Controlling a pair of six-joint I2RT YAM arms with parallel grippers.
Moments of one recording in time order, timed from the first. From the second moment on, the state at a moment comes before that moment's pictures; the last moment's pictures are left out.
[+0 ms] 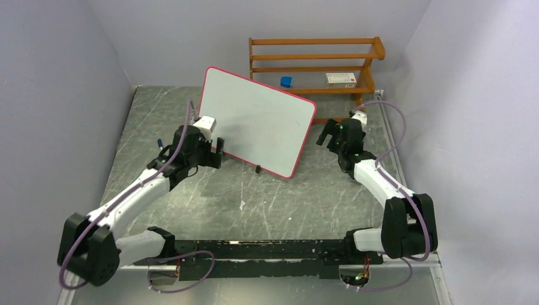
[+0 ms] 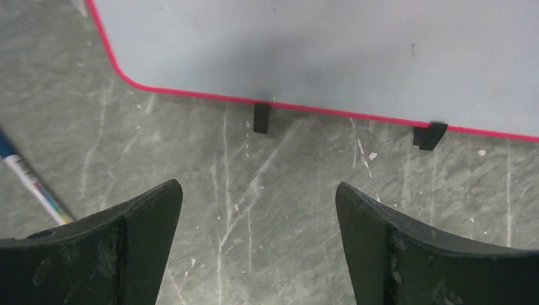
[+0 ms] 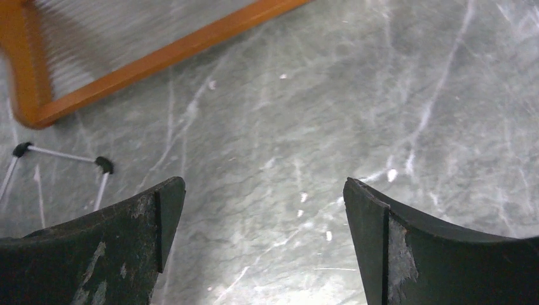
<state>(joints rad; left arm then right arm) -0.44 1.10 0.74 -0.22 -0.11 -0.10 0.13 1.33 0.74 0.02 0.15 0.44</state>
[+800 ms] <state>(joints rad) -0.26 1.67 0.84 0.04 0.26 0.04 0.30 1.17 0.75 -0.04 0.49 0.40</state>
